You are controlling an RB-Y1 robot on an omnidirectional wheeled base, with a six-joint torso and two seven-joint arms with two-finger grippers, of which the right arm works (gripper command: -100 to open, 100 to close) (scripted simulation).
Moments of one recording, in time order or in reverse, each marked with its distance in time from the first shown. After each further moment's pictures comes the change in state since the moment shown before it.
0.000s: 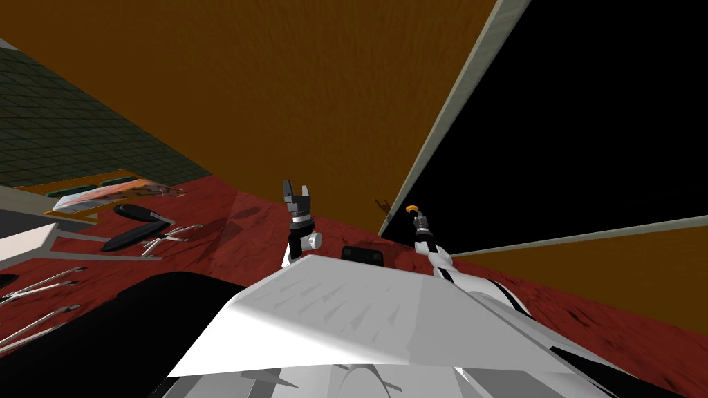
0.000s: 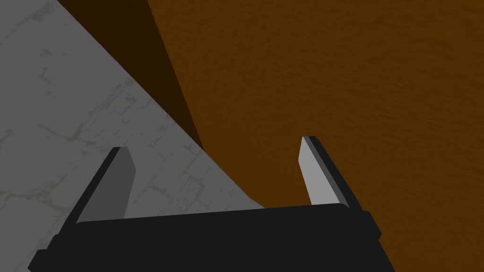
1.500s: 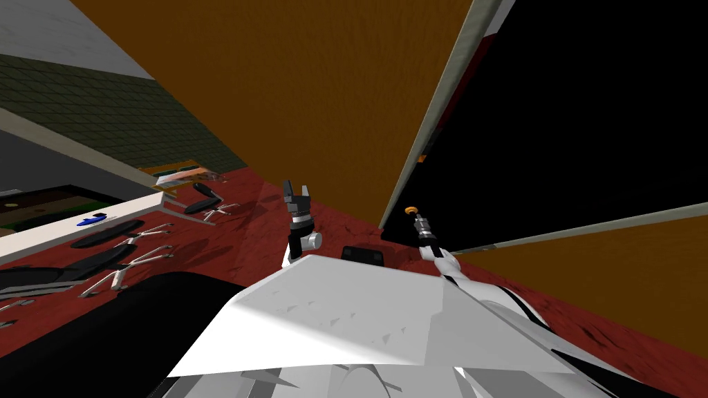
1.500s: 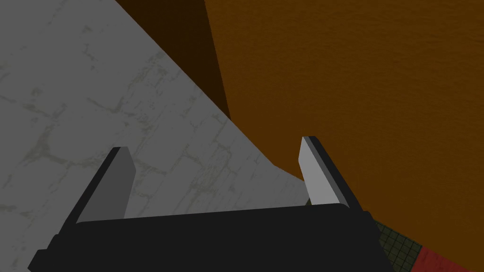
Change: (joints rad) arm 0.055 -0.054 0.085 -0.027 0.051 -0.052 -0.120
